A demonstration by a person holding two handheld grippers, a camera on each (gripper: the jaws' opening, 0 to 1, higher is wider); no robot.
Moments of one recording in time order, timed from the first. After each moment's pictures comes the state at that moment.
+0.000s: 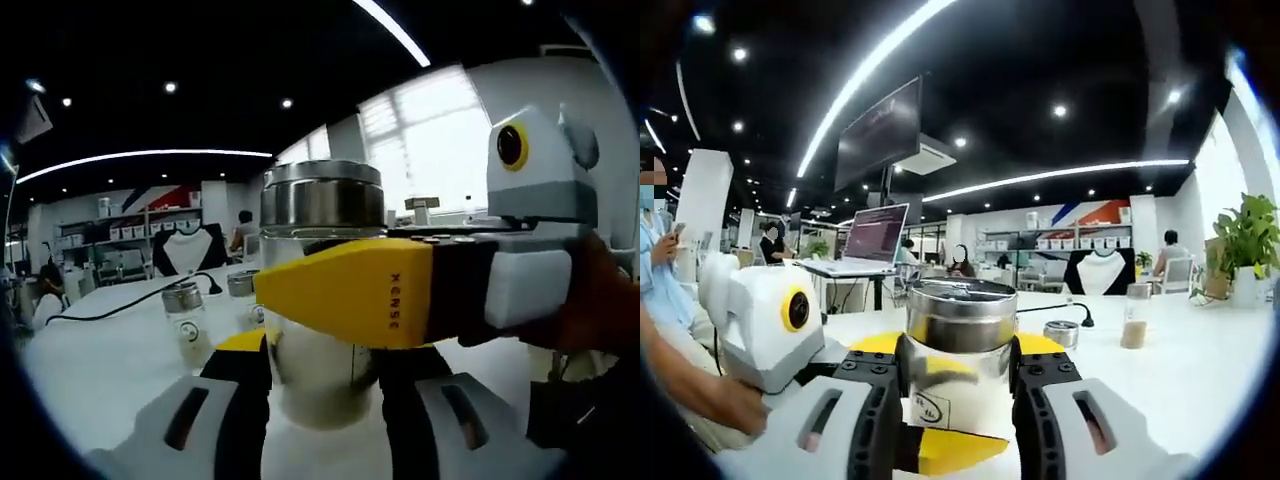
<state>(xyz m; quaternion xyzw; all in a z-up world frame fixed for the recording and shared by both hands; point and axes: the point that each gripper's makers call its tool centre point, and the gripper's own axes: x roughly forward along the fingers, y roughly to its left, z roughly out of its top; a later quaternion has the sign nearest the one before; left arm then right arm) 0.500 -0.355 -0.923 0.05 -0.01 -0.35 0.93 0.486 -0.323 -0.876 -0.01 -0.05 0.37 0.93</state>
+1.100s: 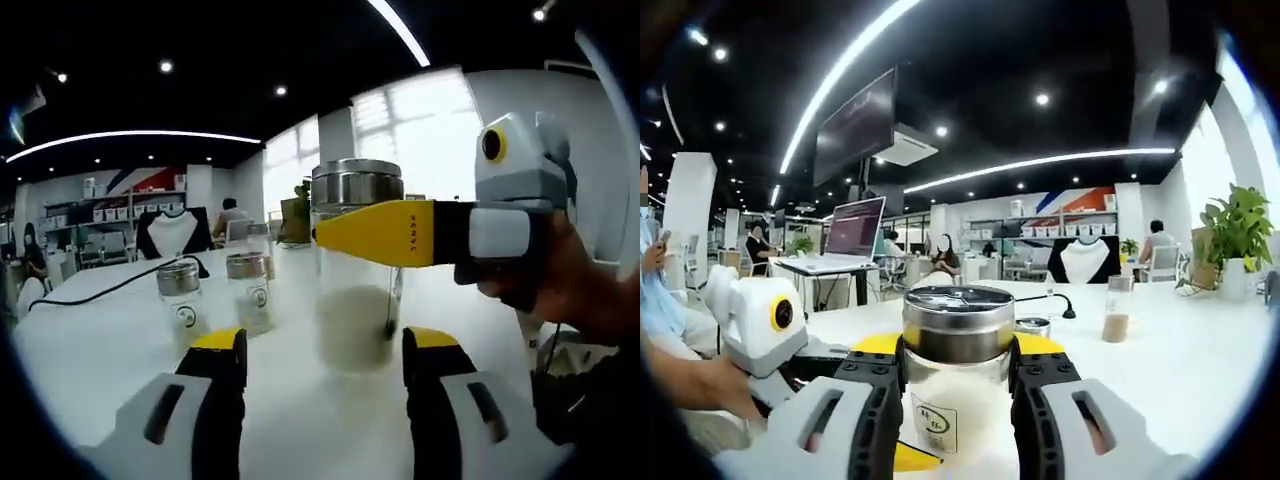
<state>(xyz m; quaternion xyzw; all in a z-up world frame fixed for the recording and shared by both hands) 0.512 -0.340 -0.931 0.03 0.02 -0.39 0.92 0.513 -0.351 -0.872 -0.01 -0.02 0.34 0.94</state>
